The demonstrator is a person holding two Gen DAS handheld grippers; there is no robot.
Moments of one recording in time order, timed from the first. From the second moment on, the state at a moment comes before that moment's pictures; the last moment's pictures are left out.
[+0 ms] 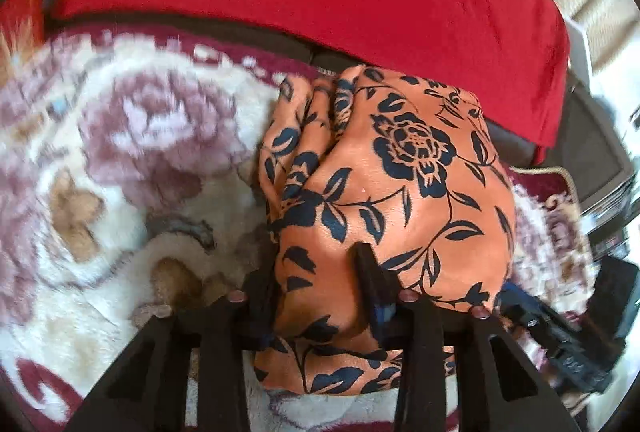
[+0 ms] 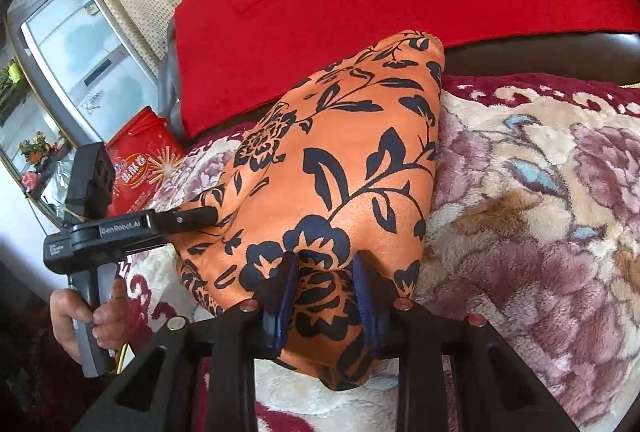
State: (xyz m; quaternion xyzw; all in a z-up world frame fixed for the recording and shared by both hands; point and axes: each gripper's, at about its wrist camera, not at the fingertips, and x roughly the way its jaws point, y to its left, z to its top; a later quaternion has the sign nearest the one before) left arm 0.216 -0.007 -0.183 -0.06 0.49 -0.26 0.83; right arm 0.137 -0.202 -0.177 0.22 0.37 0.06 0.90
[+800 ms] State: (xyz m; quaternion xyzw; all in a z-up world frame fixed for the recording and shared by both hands) left arm 0.157 -0.006 -0.168 -0.01 0.46 -0.23 0.86; right arm 0.128 -0.223 -0.176 0.22 0.37 0.08 0.90
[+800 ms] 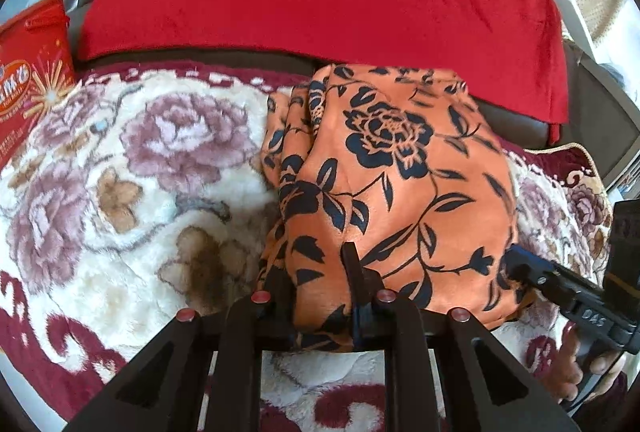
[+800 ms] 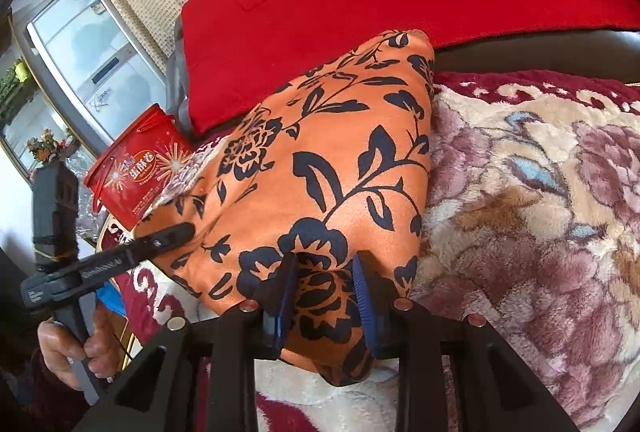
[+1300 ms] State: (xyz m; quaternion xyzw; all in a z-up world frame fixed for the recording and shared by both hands) left arm 0.167 0.009 -0.144 -0.02 0.45 -0.25 0.86; right arm 0.130 -0.221 -0.174 0.22 0.38 0.08 0.89
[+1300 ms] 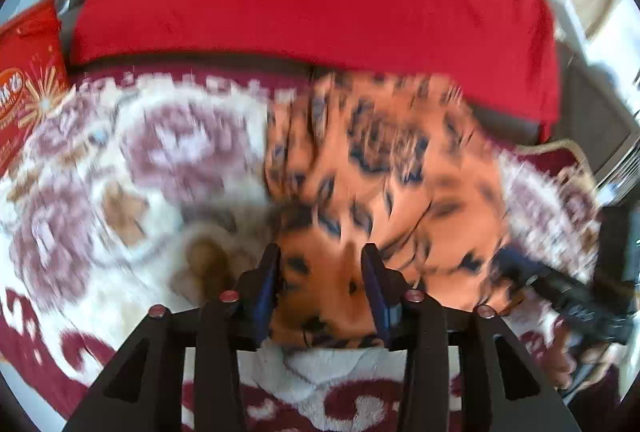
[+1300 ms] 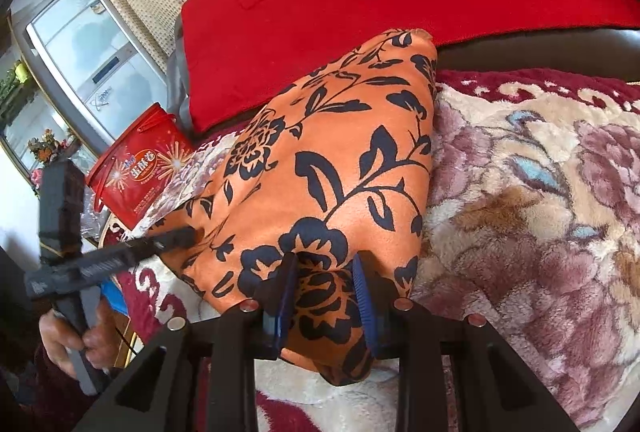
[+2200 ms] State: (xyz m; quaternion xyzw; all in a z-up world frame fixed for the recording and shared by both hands) left arm 0.251 -0.034 -0.203 0.01 0.49 -0.16 0.86; right arm 0.248 -0.289 -0.173 0.27 0.39 0.02 0.88
